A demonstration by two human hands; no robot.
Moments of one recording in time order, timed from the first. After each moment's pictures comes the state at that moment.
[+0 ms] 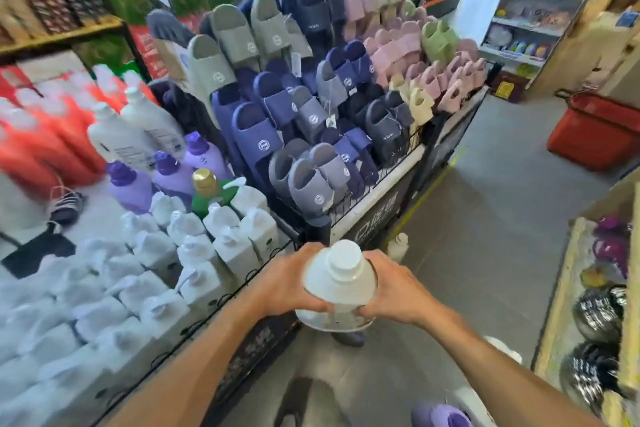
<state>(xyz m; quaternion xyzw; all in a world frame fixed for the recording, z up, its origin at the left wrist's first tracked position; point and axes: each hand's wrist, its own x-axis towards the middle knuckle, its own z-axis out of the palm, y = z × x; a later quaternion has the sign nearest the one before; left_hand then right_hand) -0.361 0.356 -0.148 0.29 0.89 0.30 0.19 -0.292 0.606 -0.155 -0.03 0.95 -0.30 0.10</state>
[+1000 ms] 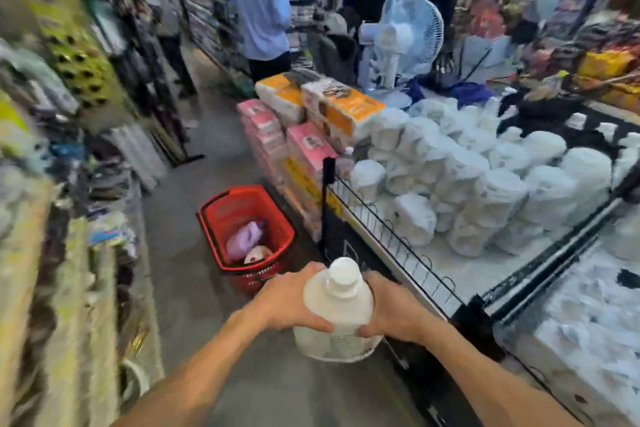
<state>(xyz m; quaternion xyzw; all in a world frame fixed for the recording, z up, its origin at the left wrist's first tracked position) 0.339 -0.063 -0.128 -0.57 0.77 0.29 -0.07 0.087 -0.066 -0.138 -0.77 0.56 -0.05 0.30</state>
